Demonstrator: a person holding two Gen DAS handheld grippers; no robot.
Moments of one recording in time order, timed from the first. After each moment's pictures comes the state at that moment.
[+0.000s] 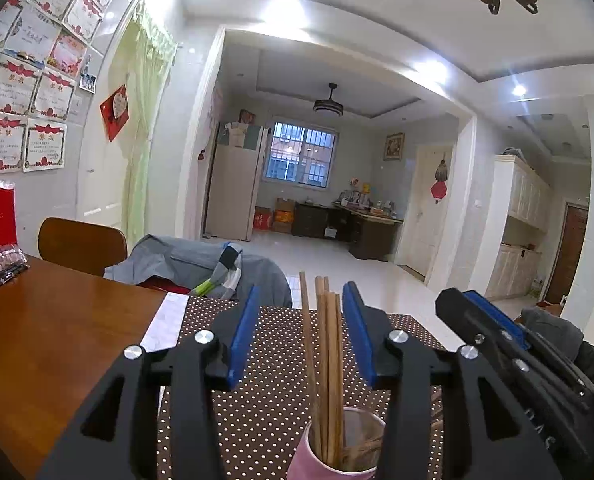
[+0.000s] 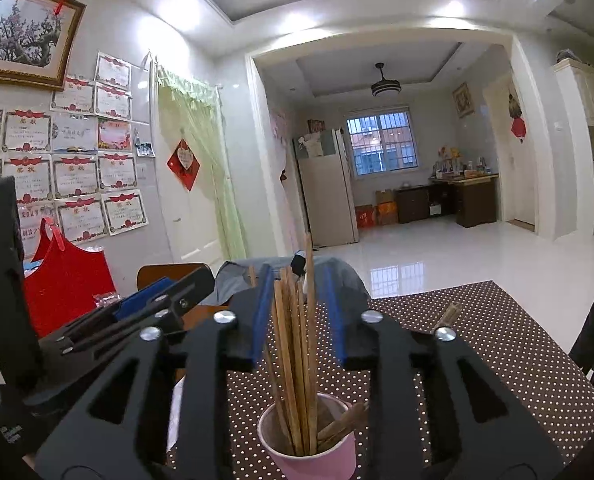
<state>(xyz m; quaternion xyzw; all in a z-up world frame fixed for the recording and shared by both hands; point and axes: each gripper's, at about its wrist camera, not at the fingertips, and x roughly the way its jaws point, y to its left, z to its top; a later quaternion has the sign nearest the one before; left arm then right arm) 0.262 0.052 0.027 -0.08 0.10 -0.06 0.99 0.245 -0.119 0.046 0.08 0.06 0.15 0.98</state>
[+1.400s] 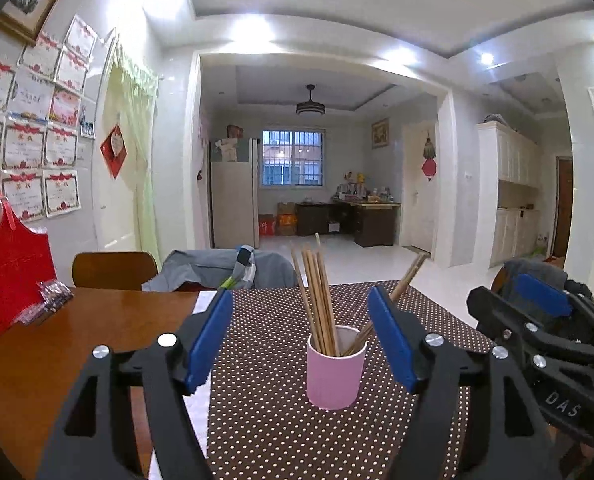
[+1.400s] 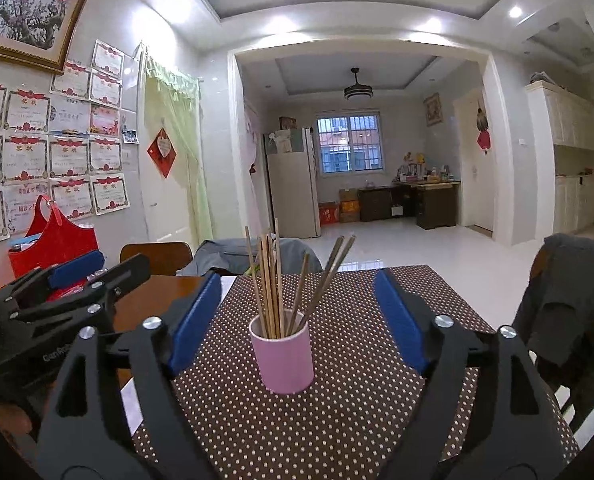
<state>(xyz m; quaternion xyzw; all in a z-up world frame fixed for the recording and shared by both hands) 0.098 0.041 0.038 0.01 0.09 -0.05 0.99 0.091 -0.143 0.047 0.04 0.07 0.08 0.99</state>
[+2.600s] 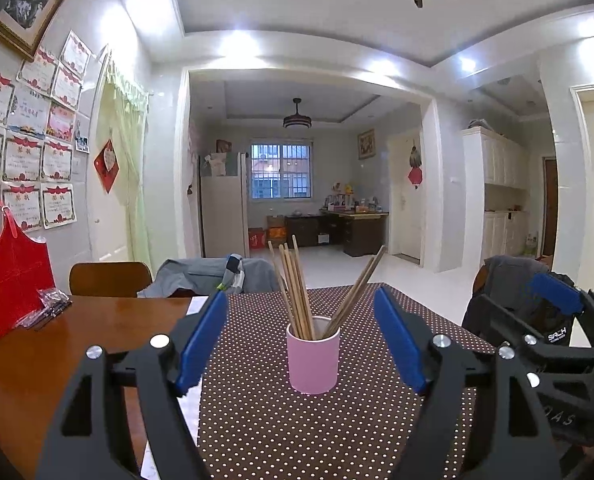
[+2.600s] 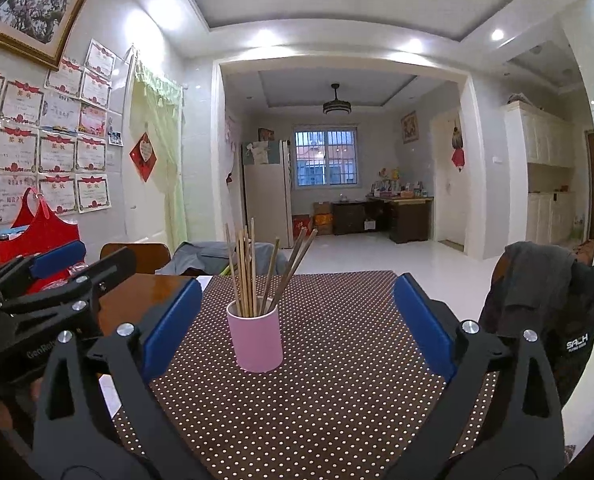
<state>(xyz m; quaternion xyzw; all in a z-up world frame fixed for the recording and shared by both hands) 0.045 0.028 0.027 0.02 0.07 -0.07 1.00 0.033 -0.153 0.036 0.02 0.04 0.03 1.00</state>
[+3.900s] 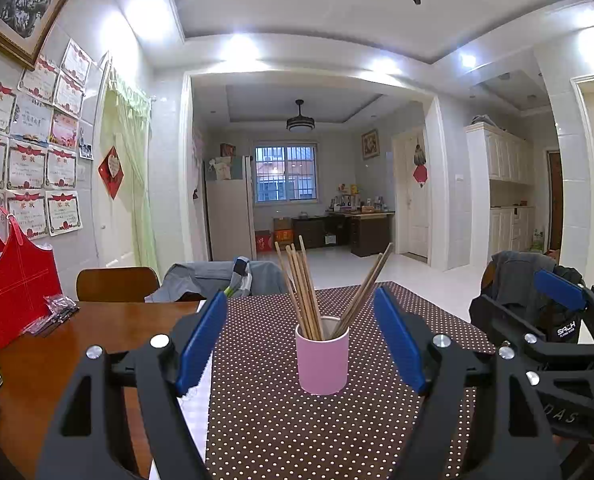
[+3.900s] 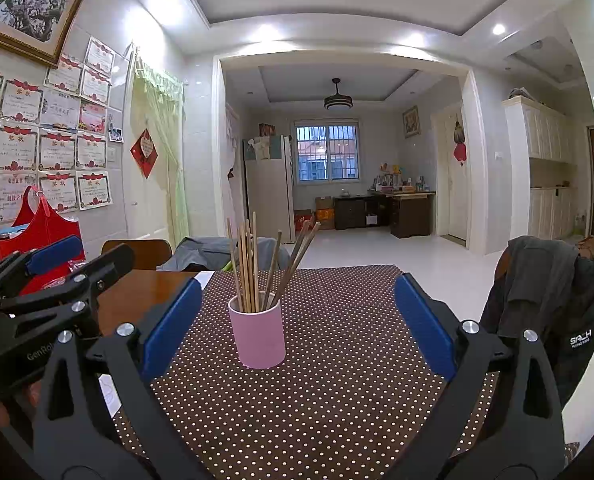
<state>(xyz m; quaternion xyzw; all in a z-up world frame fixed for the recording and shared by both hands) 0.042 0.026 0.028 0.03 0.06 -0.06 1.00 0.036 -0.154 0.033 0.02 0.05 0.04 1.00</state>
